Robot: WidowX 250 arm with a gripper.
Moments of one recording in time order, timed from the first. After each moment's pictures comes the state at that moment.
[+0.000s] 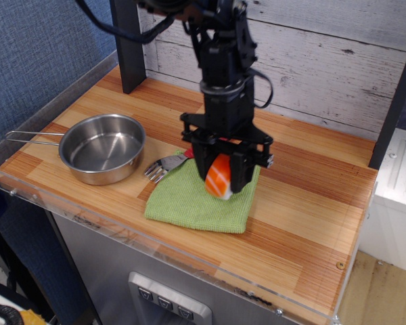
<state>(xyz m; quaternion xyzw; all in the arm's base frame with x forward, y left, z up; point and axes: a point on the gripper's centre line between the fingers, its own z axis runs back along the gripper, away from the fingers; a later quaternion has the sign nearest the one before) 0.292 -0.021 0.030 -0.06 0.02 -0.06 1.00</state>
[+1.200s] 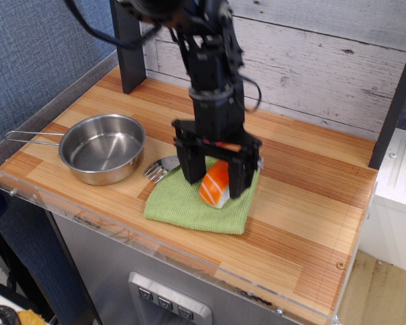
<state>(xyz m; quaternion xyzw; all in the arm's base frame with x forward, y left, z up) 0.287 -0.015 0.035 -0.08 0.02 -0.06 0.99</state>
